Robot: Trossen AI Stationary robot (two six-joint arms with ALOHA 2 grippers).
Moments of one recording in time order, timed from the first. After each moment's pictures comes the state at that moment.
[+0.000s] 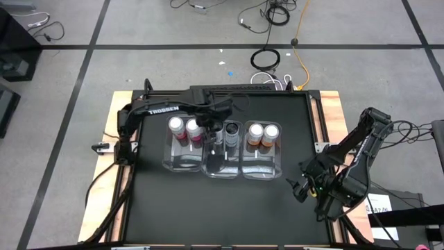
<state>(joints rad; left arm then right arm) 0.21 1.98 1.97 -1.47 -0.06 -0.03 0.99 1.34 1.20 -1.50 0.73 1.78</state>
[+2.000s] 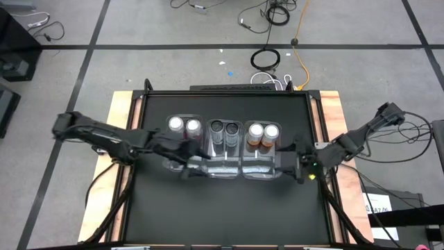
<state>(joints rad) -0.14 1.23 0.82 -0.02 0.17 -0.20 0.57 0.69 0.56 -0.32 0.57 0.54</state>
